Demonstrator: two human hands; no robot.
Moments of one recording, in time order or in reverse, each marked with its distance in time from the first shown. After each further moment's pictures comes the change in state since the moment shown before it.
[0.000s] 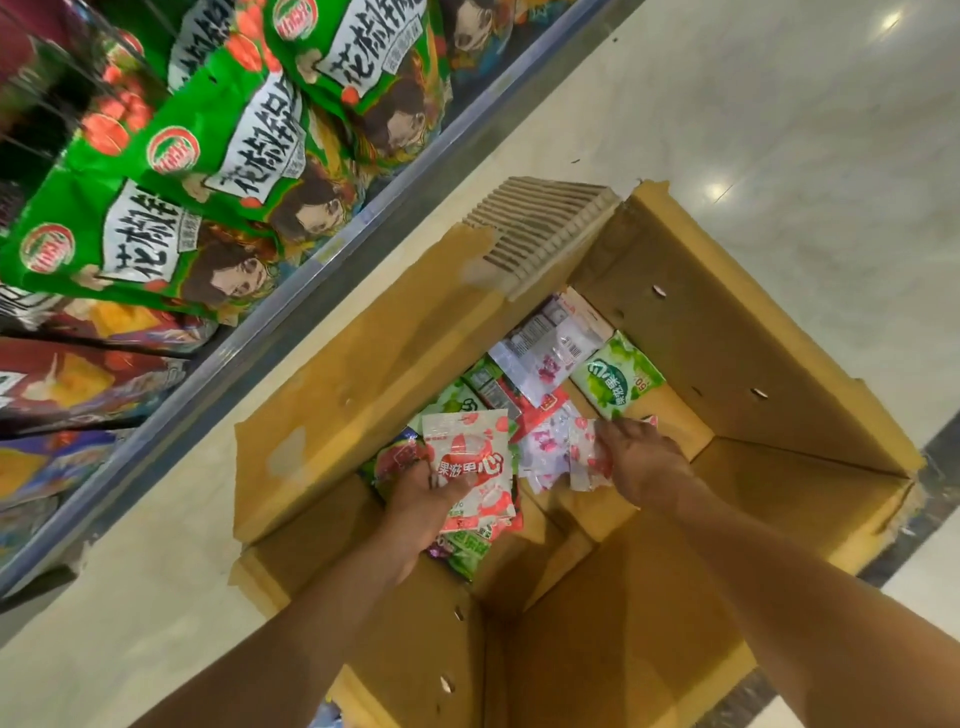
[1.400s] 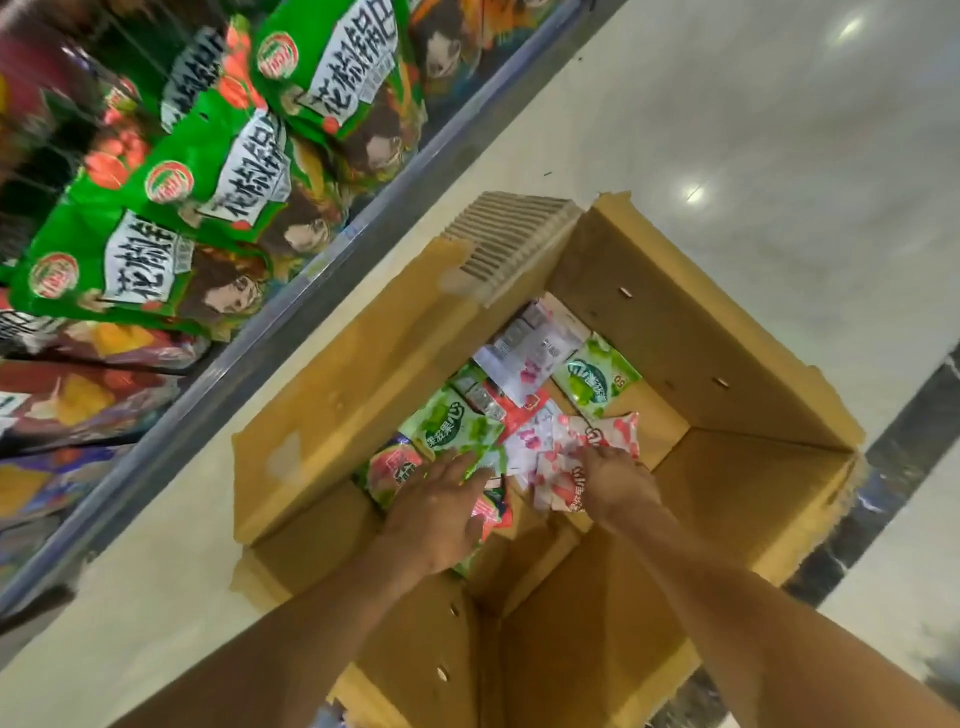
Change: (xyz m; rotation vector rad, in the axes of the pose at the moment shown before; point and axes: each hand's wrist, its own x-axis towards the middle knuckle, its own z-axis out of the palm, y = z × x) left_hand -0.001 -0.001 0.007 1.554 -0.161 0.476; right_hand -0.050 -0.031 0.003 0.116 -0.051 0.070
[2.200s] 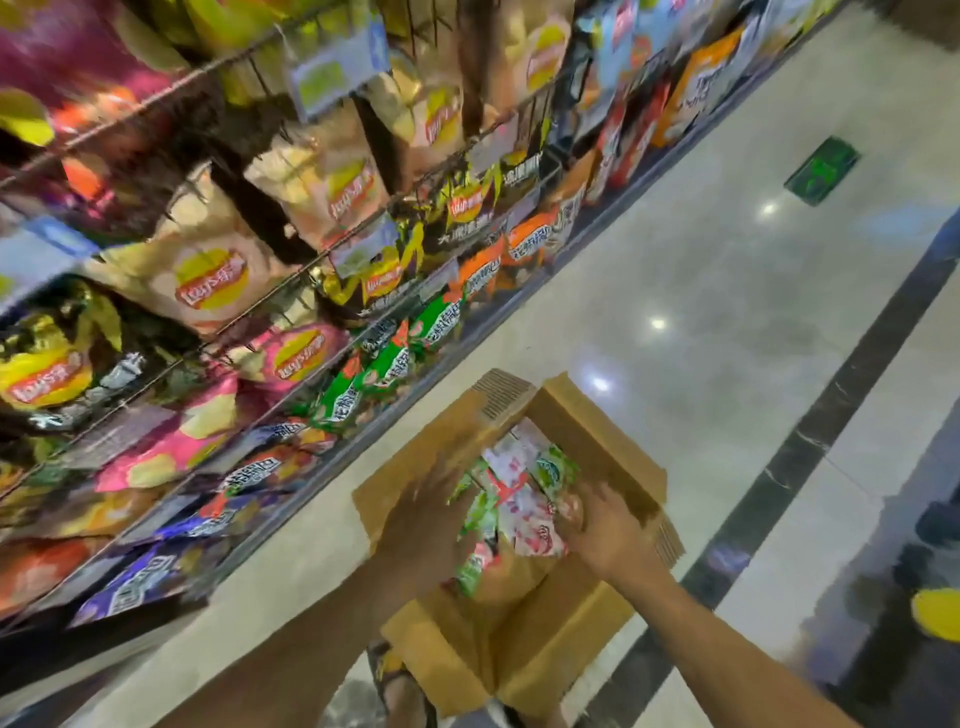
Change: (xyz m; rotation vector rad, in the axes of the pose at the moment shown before) left_hand -0.265 0.083 -0.253 0.089 0.241 -0.044; right_hand -0.358 -0.040 -0.233 0.363 0.356 -0.107
